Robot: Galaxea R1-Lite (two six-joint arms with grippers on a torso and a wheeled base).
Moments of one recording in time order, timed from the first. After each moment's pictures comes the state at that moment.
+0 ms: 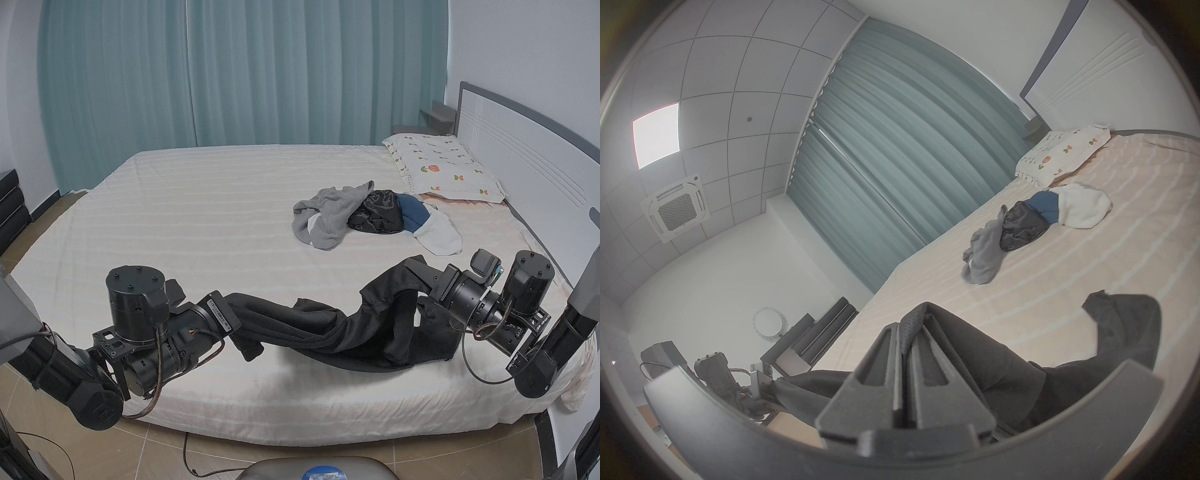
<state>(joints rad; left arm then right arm) -0.55 1.80 -0.50 -1.04 0.08 -0.84 0.41 1.95 -0.48 -1.51 0.16 0.69</state>
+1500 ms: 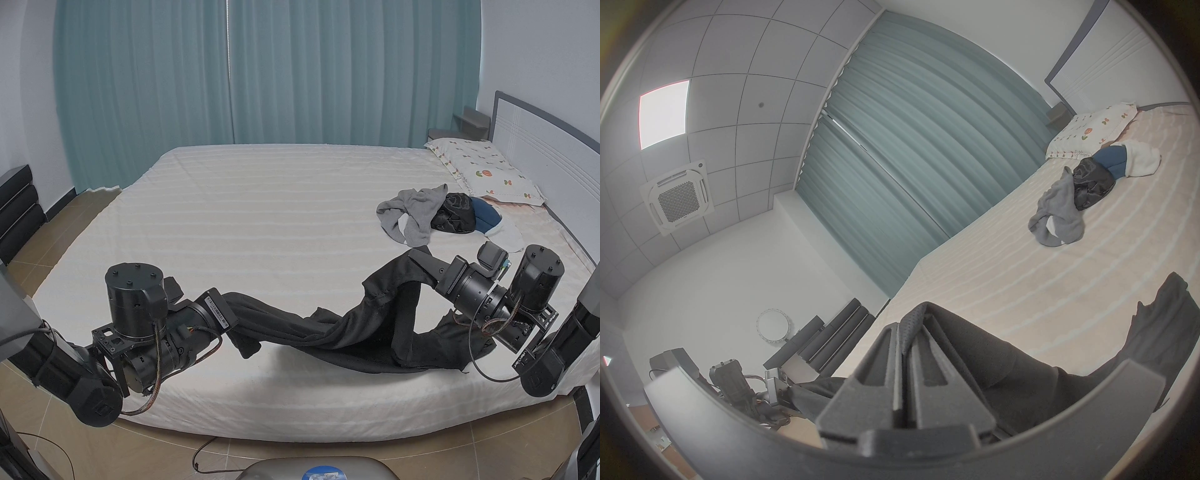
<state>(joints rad) -0.53 1.80 -0.51 -1.03 0.08 -0.83 0.41 1.90 -0.48 -1.51 0.17 0.70</state>
